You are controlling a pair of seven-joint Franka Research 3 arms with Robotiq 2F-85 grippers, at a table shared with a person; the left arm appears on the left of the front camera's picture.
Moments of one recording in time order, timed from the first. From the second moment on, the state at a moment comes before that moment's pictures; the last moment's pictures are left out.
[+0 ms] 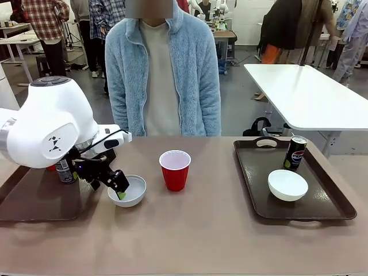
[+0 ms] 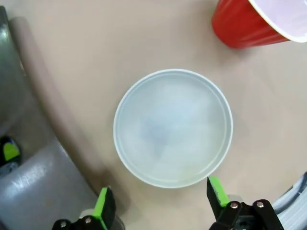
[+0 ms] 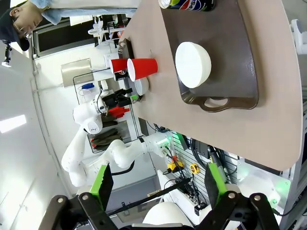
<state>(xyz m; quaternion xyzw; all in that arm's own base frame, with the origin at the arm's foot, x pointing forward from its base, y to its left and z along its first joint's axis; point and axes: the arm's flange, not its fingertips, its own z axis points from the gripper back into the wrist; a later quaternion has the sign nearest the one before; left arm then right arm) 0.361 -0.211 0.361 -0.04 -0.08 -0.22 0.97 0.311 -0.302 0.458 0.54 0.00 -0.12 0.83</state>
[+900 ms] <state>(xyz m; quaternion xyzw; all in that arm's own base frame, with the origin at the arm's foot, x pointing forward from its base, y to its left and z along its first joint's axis) 0.392 -0.223 0.340 -0.04 -0.09 -0.24 0.97 0.312 -0.301 0.458 0.54 0.00 -0.12 0.83</state>
